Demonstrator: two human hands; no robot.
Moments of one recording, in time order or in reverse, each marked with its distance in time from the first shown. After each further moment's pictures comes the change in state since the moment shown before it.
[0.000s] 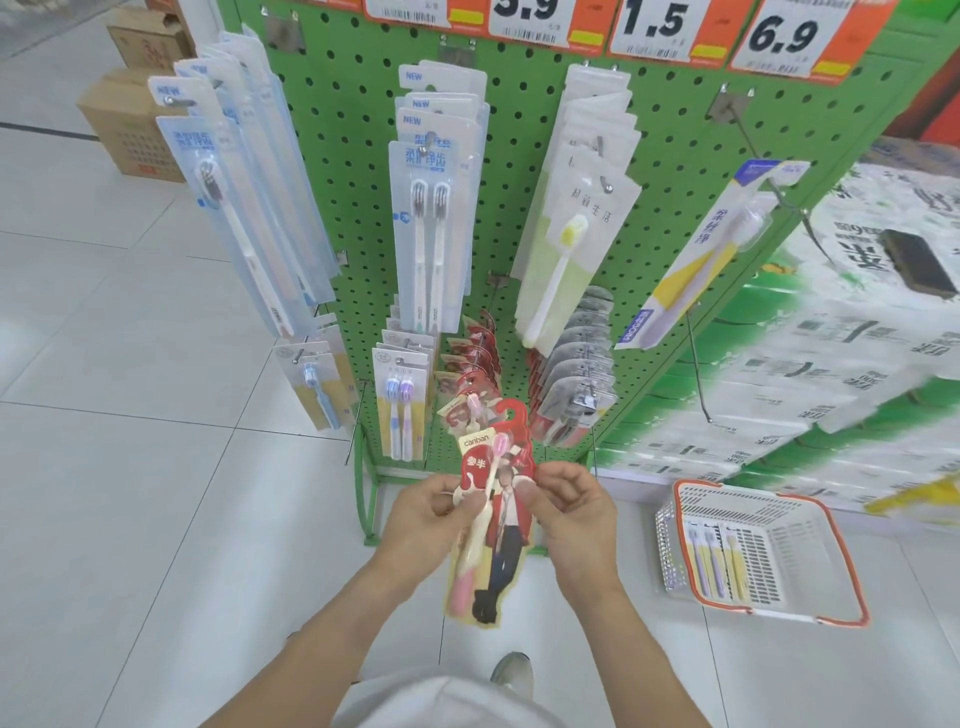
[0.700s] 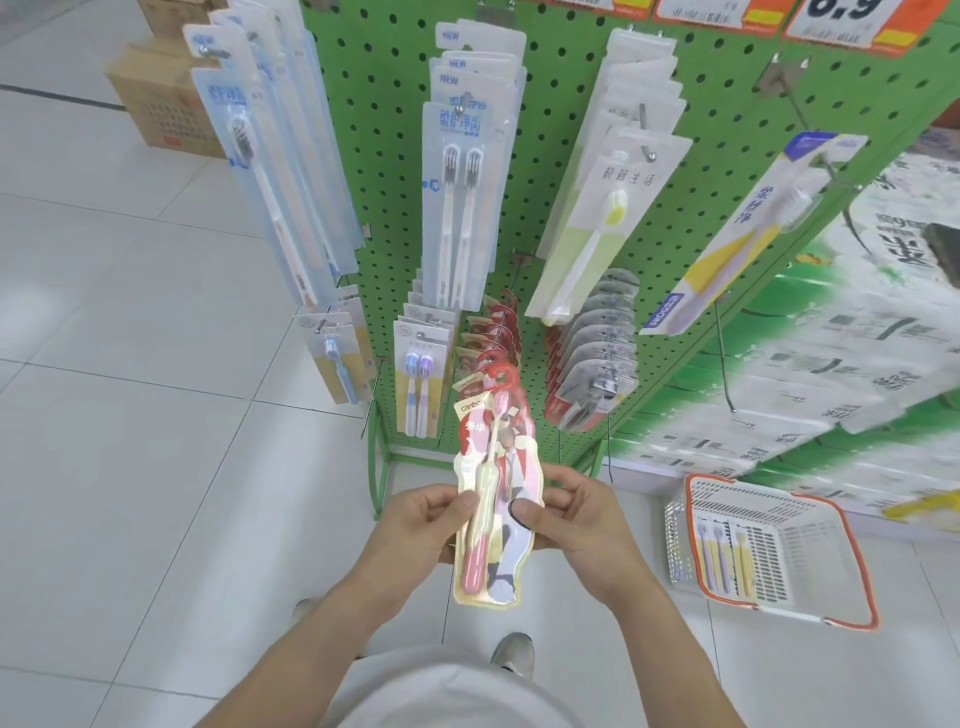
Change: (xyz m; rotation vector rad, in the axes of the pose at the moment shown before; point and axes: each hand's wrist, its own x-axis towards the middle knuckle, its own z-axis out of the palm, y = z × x) left_hand -0.045 0.006 -0.019 -0.174 -0.119 -0.075; right_hand -0.017 -0.017 -0.011 -0.190 -0.427 0.180
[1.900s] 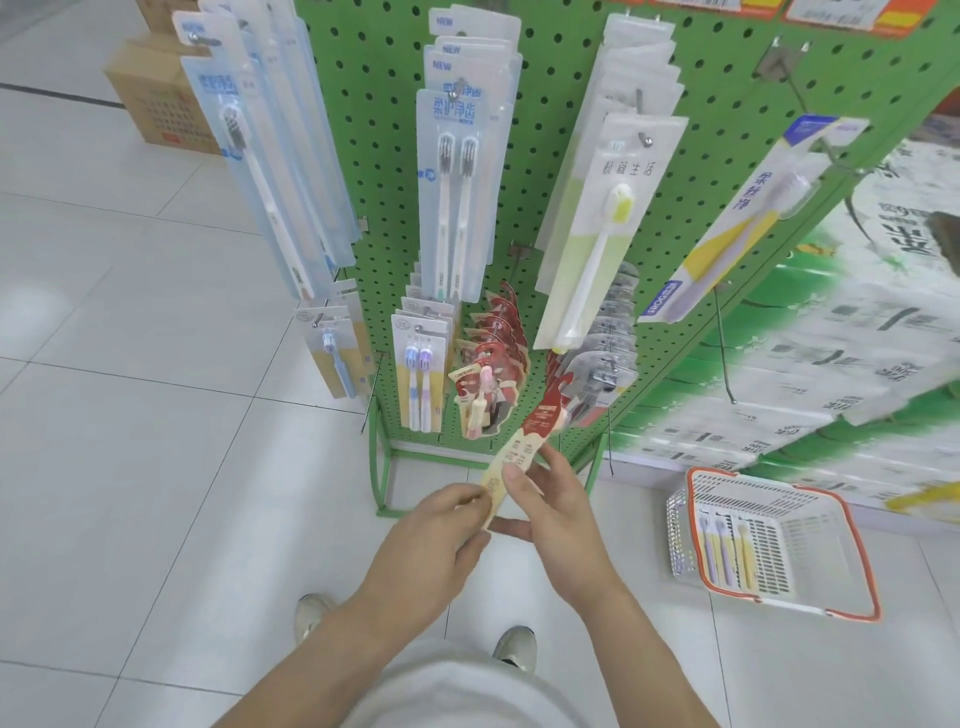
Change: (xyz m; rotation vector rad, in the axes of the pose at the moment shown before) left_hand -0.003 -0.026 -0.002 1.006 0.028 0.562; right_hand 0.001 0.008 0.029 0.058 0.118 0.013
